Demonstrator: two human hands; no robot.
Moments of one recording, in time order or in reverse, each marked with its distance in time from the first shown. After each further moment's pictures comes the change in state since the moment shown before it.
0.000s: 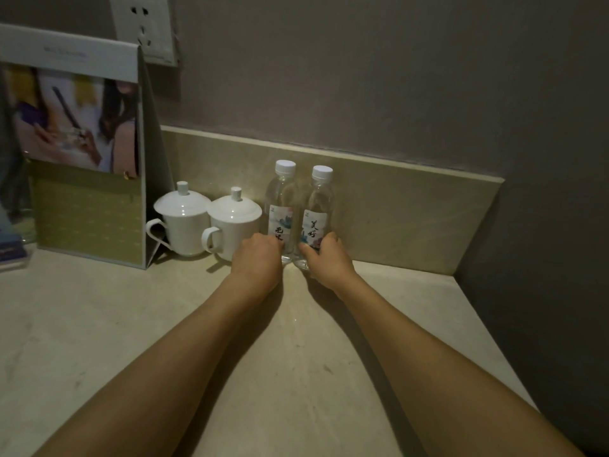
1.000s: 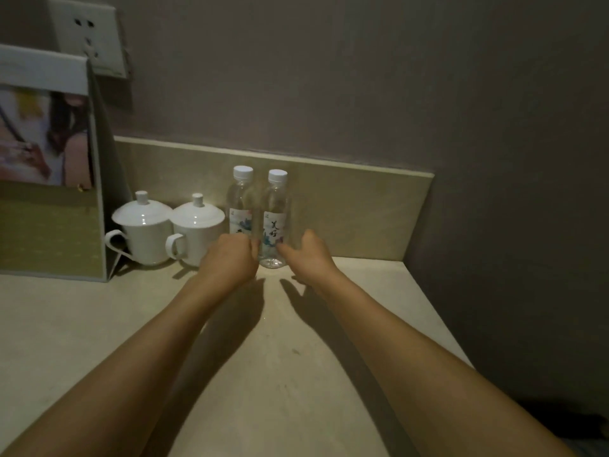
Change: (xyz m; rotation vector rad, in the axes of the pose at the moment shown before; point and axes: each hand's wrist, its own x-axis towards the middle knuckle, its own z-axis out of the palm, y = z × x) left_hand -0.019 0.010 -0.024 -0.287 -0.062 0.040; right_hand -0.040 -0.010 -0.032 0.161 0.078 0.081
